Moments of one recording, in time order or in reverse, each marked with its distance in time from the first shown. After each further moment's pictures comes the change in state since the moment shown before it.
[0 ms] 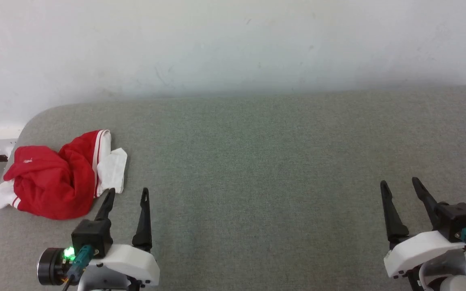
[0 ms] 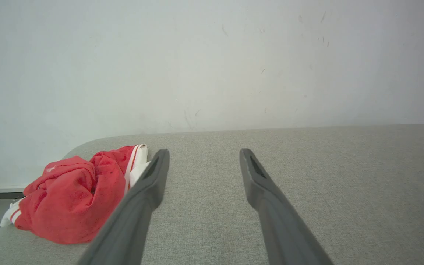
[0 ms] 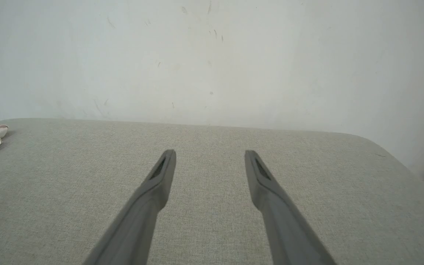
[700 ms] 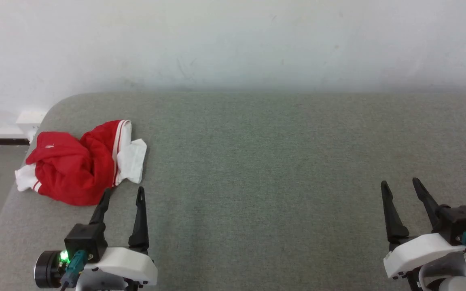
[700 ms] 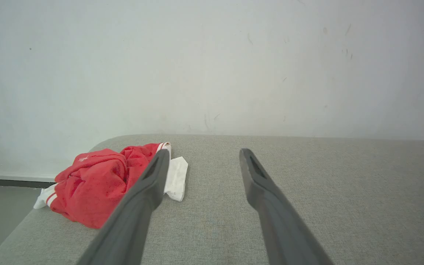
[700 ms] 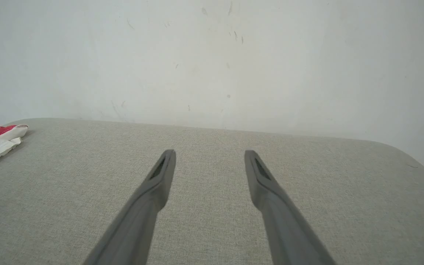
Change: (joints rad) left arm 0.007 0.000 0.007 -0.007 -0.023 0.011 -0.044; right arm -0.001 0.000 -0.005 0.022 0.007 0.000 -0.043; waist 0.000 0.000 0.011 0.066
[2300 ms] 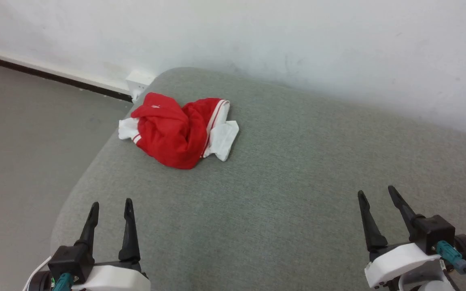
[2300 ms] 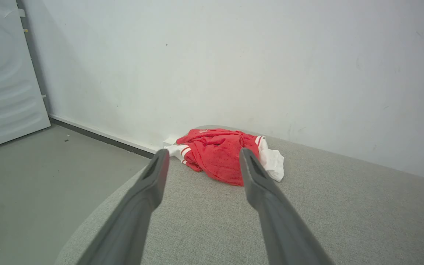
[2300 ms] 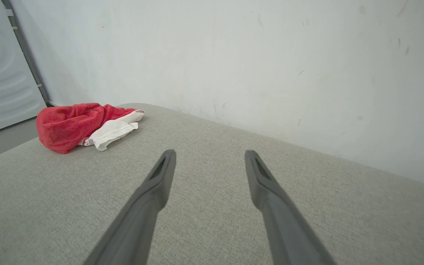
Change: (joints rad) left arm 0.061 0.000 0.021 0.005 -0.078 0.009 -0.099; right arm -0.007 0.001 0.082 0.094 -0.009 0.000 -0.098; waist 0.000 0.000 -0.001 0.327
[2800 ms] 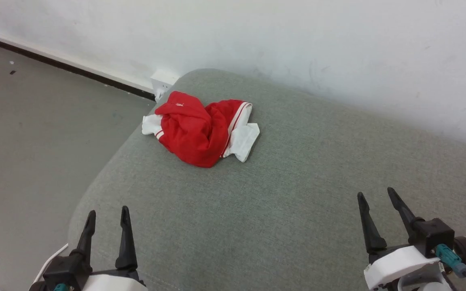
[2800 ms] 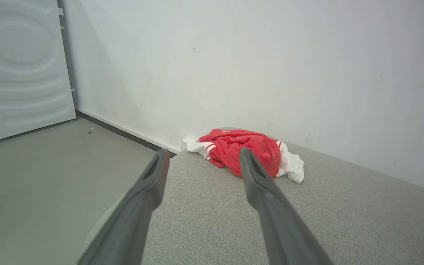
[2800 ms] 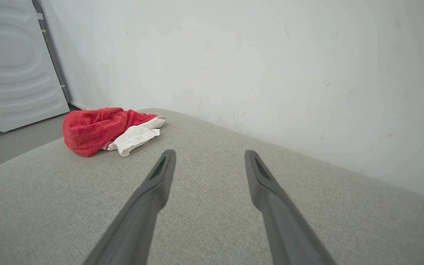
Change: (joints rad) left arm 0.034 0.000 0.007 0.002 -0.035 0.000 -0.034; right arm 0.000 0.000 0.004 0.024 0.000 0.000 -0.034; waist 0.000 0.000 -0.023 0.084
